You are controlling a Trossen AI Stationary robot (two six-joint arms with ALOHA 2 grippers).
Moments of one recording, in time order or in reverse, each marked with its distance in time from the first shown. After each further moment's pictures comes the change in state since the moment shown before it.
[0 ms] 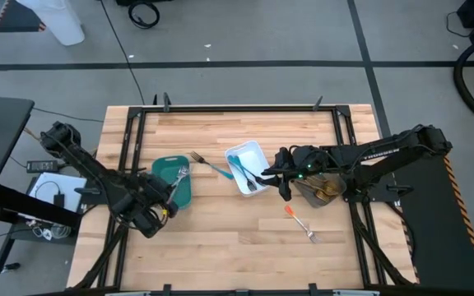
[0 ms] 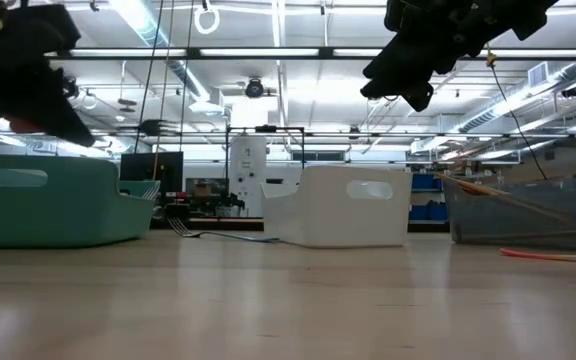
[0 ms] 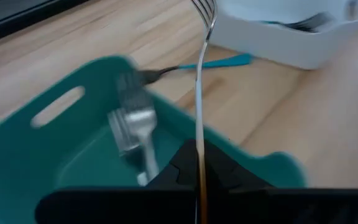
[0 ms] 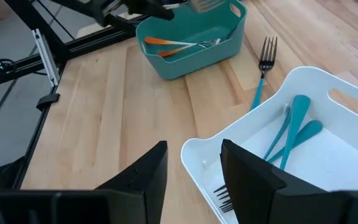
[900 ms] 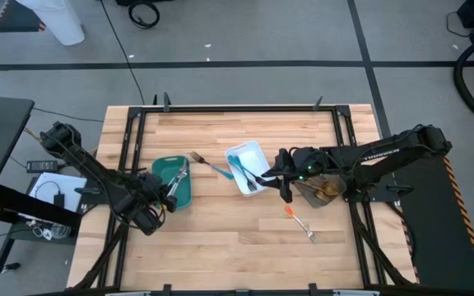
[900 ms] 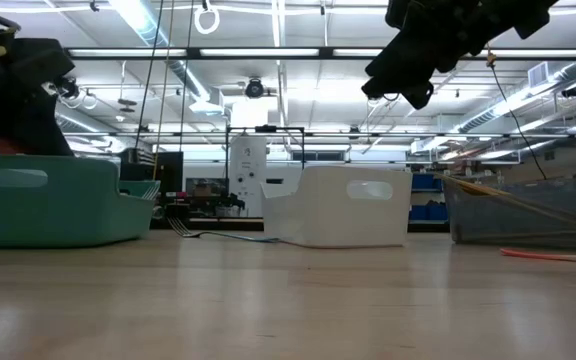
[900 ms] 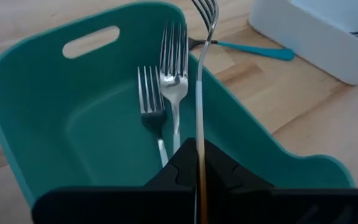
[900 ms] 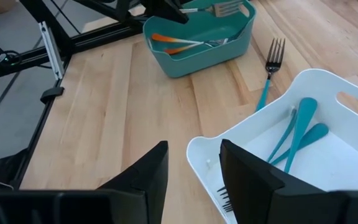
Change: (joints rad) left arm -0.002 0.002 -0.057 -0.050 0.084 -0.350; right arm 0.016 0.000 0.000 -0.001 -0.003 -0.029
